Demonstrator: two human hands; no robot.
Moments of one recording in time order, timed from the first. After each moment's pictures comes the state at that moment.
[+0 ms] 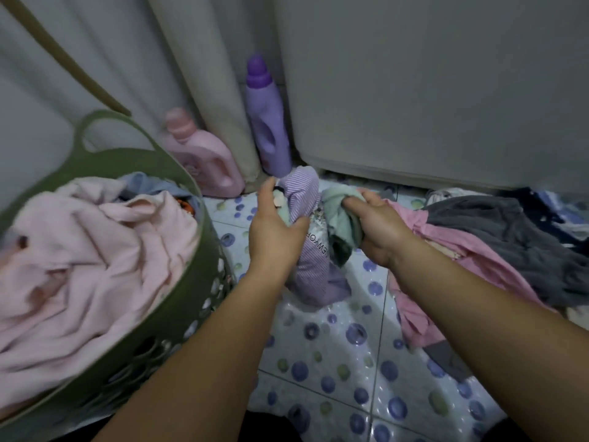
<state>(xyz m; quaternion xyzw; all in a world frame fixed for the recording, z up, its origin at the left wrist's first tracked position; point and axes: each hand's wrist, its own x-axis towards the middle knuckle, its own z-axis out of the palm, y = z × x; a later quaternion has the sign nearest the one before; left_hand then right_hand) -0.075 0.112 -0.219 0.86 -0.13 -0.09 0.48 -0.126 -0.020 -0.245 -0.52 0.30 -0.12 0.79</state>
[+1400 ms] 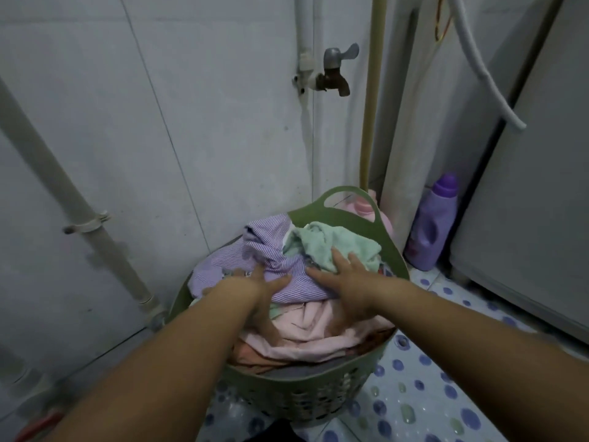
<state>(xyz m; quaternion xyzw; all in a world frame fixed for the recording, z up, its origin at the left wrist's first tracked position) 0.020 0.418 -0.142 0.94 -0.13 -0.30 -0.13 -0.005 0.227 -0.138 -0.96 -0.11 0.25 0.02</state>
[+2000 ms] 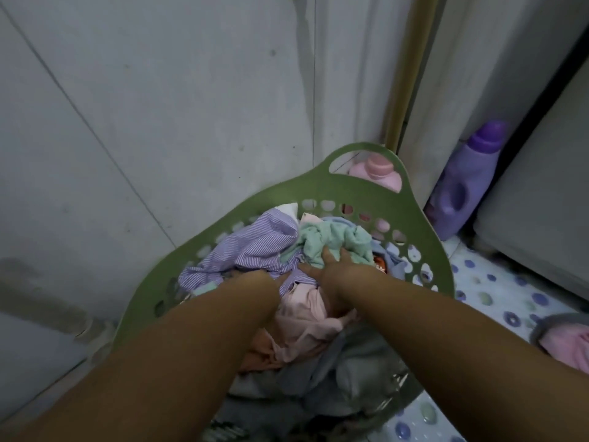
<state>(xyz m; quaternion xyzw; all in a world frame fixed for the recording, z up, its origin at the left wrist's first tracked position) 0.097 0.392 -0.226 0.88 -0.22 -0.32 -0.27 0.096 0.250 -0.228 -0.92 -0.09 0.37 -0.03</state>
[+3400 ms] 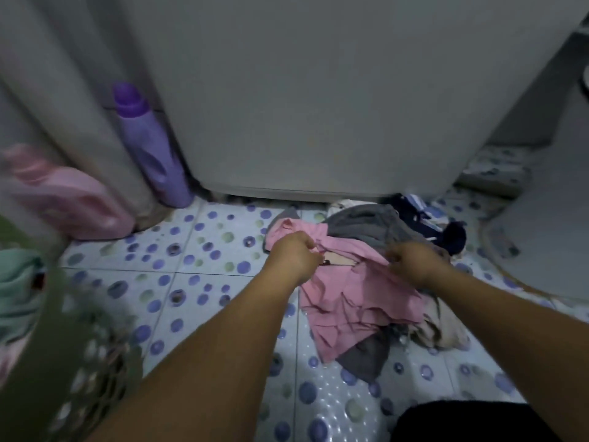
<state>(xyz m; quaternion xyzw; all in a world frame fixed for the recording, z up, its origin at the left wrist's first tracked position) -0.138 -0.030 -0.240 0.84 -0.29 -0.35 0.29 -0.294 -0.185 -0.271 -0.87 0.42 0.17 0.18</state>
